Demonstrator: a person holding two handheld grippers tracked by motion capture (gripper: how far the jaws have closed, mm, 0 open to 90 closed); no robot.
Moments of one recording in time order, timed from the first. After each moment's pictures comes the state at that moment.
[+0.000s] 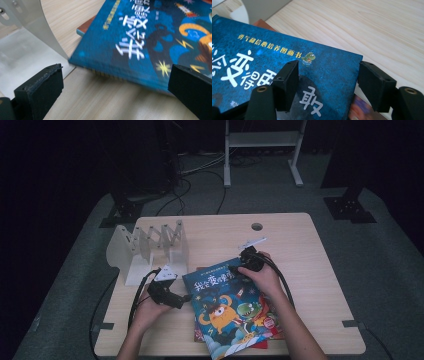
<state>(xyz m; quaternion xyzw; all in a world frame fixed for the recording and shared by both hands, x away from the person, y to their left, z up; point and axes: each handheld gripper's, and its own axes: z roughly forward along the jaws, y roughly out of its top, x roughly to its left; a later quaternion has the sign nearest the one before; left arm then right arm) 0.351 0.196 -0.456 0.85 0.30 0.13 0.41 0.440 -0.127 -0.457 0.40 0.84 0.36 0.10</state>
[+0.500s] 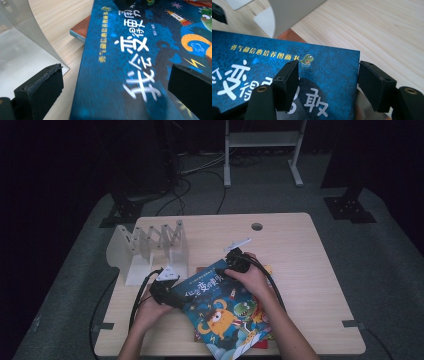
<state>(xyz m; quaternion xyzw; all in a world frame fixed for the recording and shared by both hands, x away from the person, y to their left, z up) 0.352 0.191 -0.459 0.86 0.29 0.11 0.41 0.437 -0.085 -0.457 0.36 0.85 0.38 0.08</state>
